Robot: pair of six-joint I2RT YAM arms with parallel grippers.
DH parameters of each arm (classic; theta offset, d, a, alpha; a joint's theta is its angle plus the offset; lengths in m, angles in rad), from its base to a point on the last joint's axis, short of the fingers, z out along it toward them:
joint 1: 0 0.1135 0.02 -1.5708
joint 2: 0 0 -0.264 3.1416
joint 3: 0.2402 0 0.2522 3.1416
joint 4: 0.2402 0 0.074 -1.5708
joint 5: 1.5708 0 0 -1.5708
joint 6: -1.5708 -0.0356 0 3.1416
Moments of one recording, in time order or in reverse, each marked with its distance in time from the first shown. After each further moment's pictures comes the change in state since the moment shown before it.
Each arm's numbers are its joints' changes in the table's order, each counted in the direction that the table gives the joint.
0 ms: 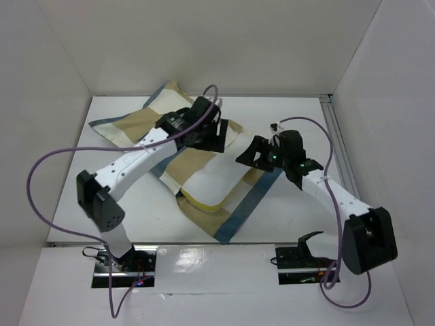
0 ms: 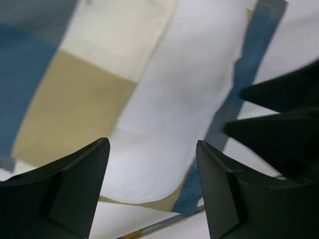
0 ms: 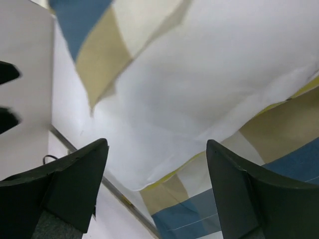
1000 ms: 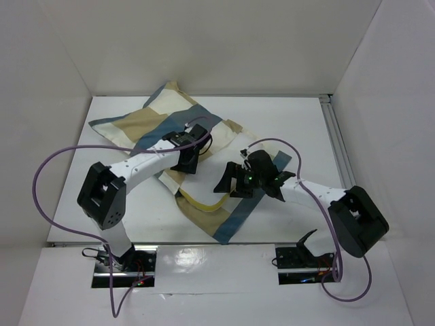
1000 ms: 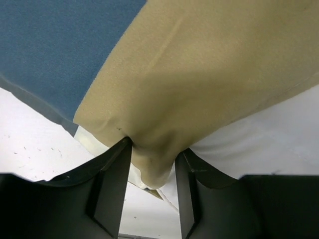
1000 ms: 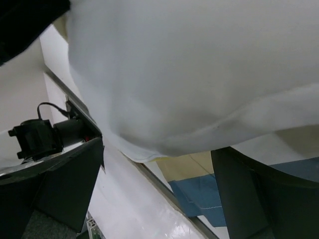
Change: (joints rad) left arm 0.071 -0.023 -0.445 -0.040 -0.287 0.008; right arm 0.291 0.102 -0.116 -0.096 -0.005 -0.173
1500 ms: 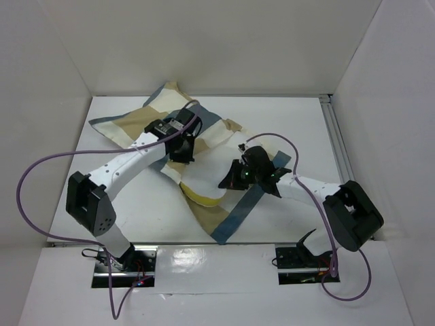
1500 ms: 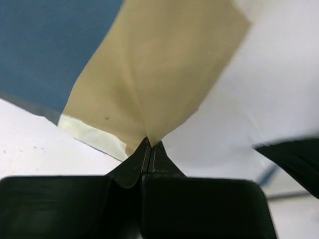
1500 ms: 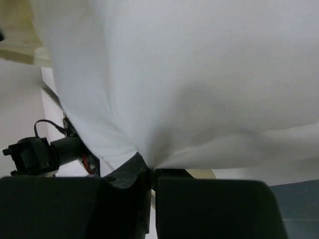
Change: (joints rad) left arm 0.064 -0.102 0.088 0.076 0.211 -0.027; right arm 0.018 0.073 0.035 -0.066 0.066 0.000
